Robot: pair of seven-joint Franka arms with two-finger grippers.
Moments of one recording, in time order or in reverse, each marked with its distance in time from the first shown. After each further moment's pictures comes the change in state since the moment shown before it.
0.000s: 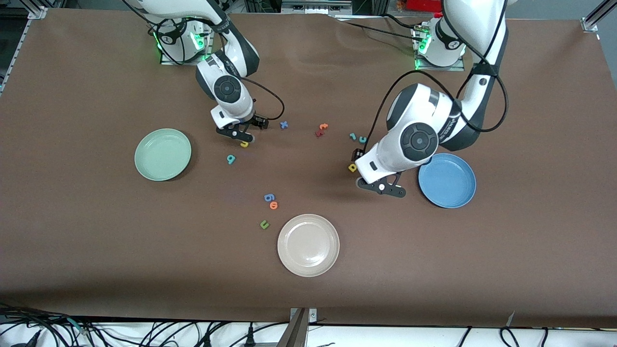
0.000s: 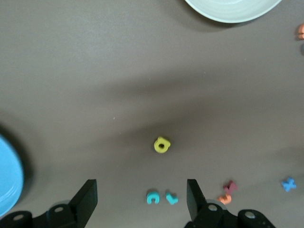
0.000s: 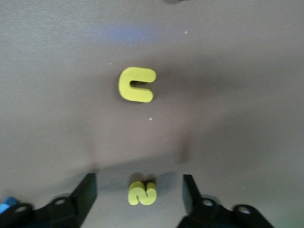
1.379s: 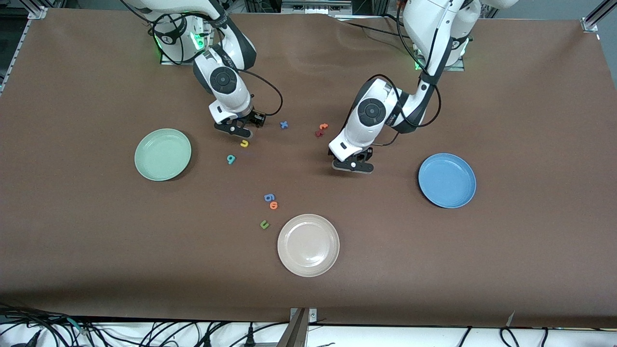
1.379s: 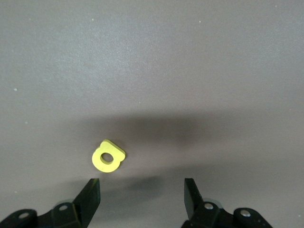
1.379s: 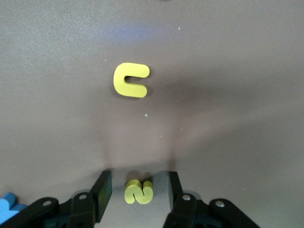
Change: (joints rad) left arm -0.148 0.011 -0.054 -0.421 0.035 0.624 -0.216; right arm -0.001 -0.035 0.002 -0.080 0.000 0.105 0.004
